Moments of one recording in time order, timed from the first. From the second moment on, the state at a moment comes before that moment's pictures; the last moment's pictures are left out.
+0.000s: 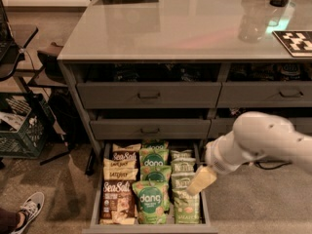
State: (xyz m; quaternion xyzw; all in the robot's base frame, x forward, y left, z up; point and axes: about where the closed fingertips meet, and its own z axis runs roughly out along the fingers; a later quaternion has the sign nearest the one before) arm 0.466 -0.139 0.617 -0.48 0.85 0.14 0.17
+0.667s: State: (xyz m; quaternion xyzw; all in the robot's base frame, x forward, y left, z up) arm 0.493 -0.137 0.497 -0.44 0.84 0.18 0.24
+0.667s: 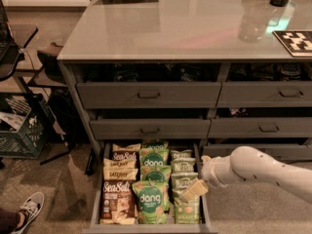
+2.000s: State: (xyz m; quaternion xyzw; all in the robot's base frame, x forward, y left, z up) arm 0.507 -0.162 0.410 -0.41 0.85 0.20 0.26
